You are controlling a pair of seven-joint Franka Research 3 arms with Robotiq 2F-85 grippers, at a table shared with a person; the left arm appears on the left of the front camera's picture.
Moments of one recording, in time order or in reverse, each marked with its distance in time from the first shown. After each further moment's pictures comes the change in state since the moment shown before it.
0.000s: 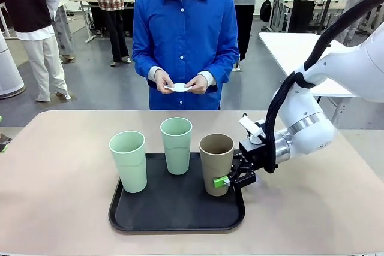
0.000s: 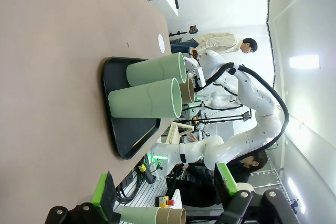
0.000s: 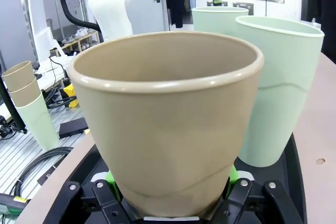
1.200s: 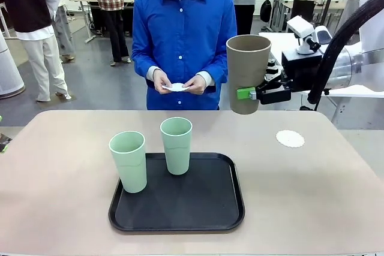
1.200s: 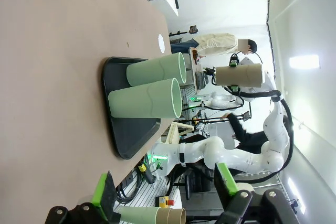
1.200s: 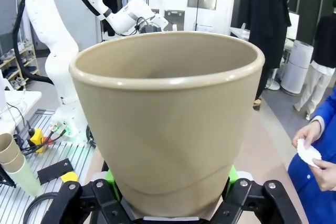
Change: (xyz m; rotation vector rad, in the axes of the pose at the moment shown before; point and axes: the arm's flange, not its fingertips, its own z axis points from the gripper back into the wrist) left arm 0.000 0.000 0.000 0.000 0.000 0.000; right arm 0.229 0.058 0.096 -0.355 0.018 0.056
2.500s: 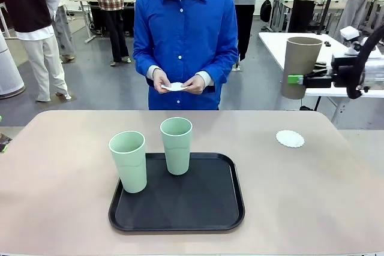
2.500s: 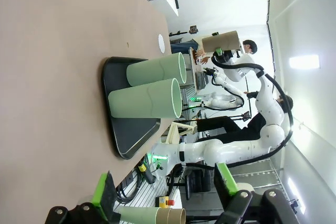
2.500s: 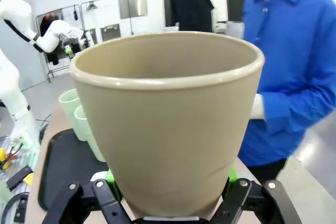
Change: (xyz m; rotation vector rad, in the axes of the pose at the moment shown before) left arm 0.000 0.000 0.000 0.000 0.000 0.000; right arm -0.092 -0.117 0.161 -0.298 -0.058 -0.188
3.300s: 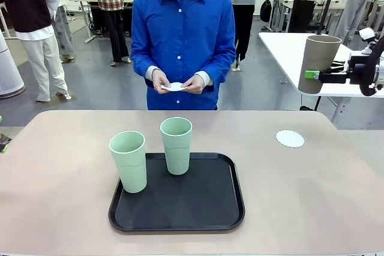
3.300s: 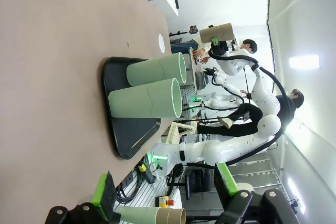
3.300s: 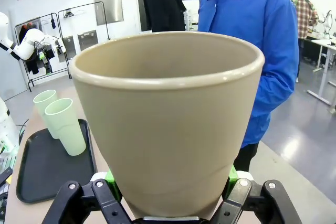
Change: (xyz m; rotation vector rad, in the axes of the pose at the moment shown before) left arm 0.000 0.000 0.000 0.000 0.000 0.000; right arm -0.013 -0.055 0.042 -0.096 -0.023 -0.014
